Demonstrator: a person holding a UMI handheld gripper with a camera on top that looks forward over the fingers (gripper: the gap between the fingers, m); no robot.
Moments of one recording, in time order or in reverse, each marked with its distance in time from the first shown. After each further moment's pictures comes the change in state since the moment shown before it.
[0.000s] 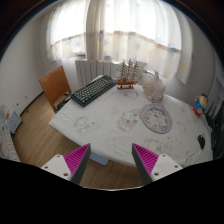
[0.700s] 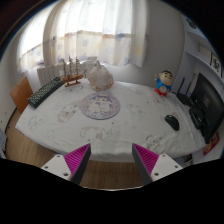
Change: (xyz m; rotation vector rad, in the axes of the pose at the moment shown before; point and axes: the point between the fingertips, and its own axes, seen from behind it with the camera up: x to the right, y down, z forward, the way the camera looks) arm 0.242 0.081 -0.020 0.006 0.259 0.190
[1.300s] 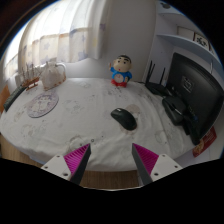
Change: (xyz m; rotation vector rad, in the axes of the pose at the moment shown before) arm 0.299 0.034 0.071 0.006 0.139 0.072
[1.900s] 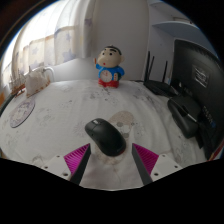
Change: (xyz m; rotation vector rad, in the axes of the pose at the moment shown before) arm 0.073 -0.032 0.155 0.061 -0.048 0.034
